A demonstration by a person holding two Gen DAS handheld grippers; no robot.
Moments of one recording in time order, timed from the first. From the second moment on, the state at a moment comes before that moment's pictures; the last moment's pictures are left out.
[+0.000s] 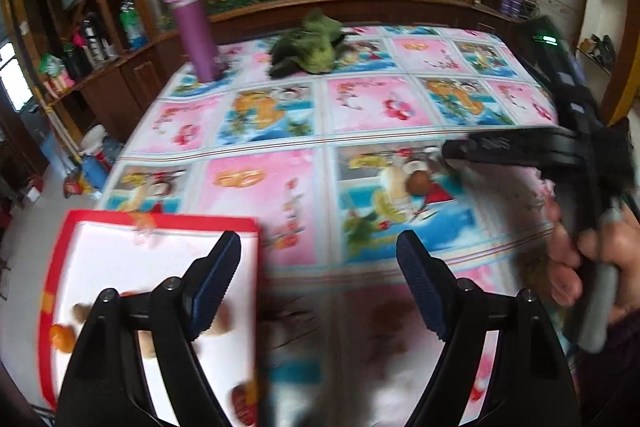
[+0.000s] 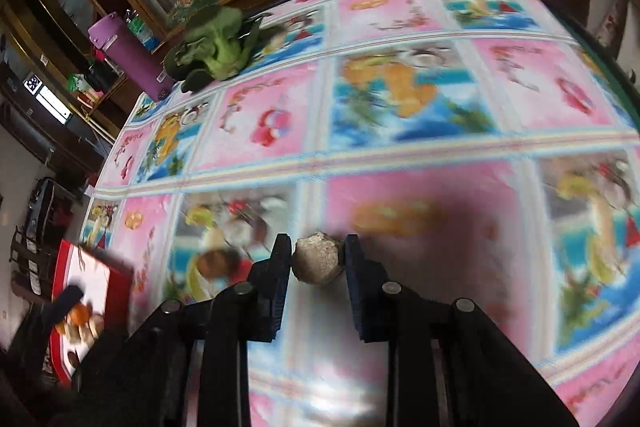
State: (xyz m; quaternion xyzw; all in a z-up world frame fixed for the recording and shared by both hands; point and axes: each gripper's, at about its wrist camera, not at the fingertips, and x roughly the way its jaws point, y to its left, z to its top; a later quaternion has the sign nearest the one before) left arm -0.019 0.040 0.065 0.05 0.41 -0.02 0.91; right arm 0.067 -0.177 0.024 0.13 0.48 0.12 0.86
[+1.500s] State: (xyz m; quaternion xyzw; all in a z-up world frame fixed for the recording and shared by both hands) left arm -0.029 -0.007 0.078 0.05 0.34 -0.03 0.94; right arm -0.040 -0.135 0.041 0.07 0.39 0.17 0.90
